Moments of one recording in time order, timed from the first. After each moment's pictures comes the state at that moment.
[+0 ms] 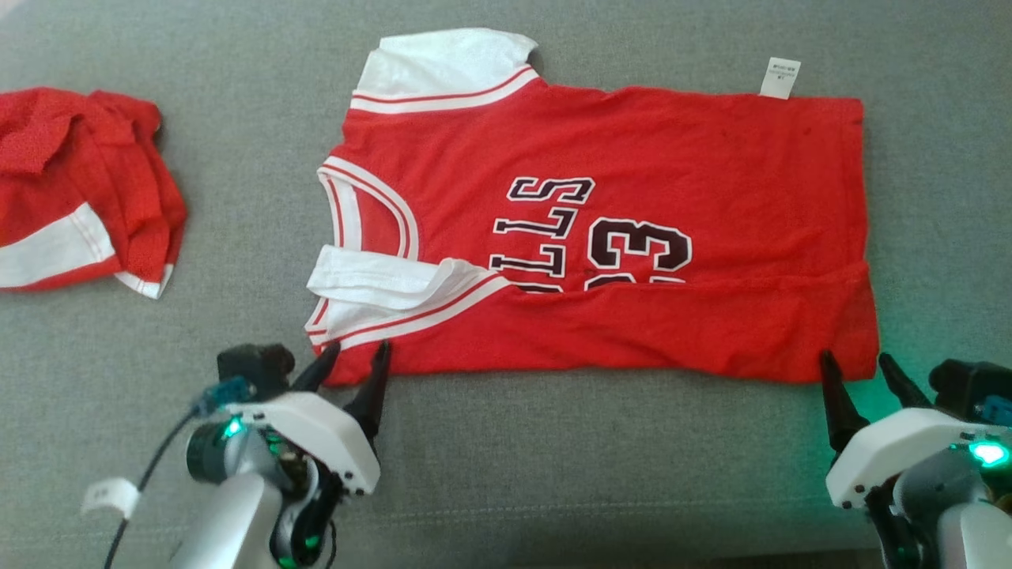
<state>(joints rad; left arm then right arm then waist) -0.19 0.16 -0.39 0.37 -0.51 0.03 0.01 0.01 -0.04 -0.15 0.11 0.15 0.13 0.29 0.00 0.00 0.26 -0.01</state>
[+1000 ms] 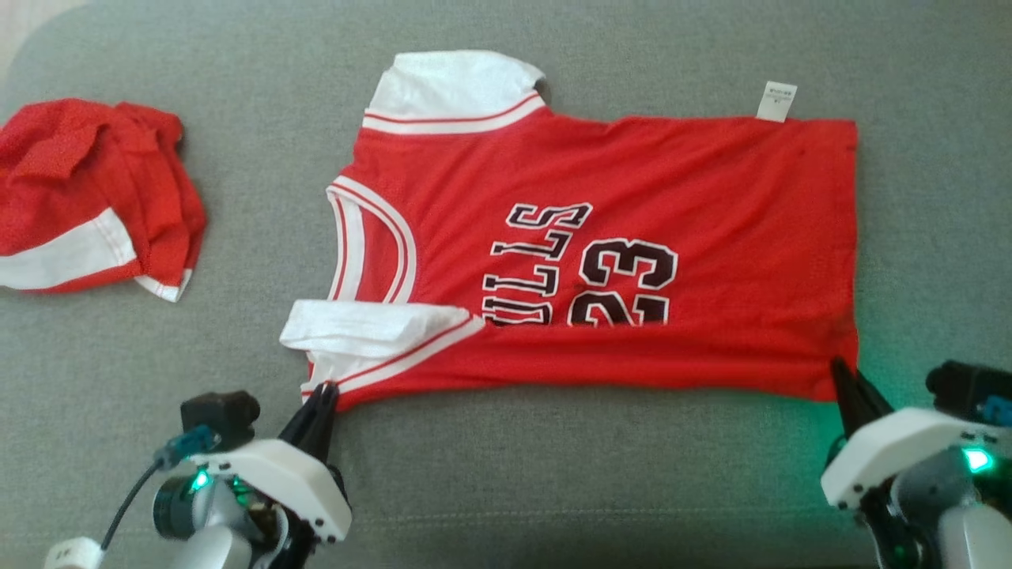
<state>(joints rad) -0.07 0.22 -0.36 0.25 -0.55 0.07 0.03 -0.01 -0.04 -0.14 0.14 0.27 0.13 0.32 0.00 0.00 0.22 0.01</state>
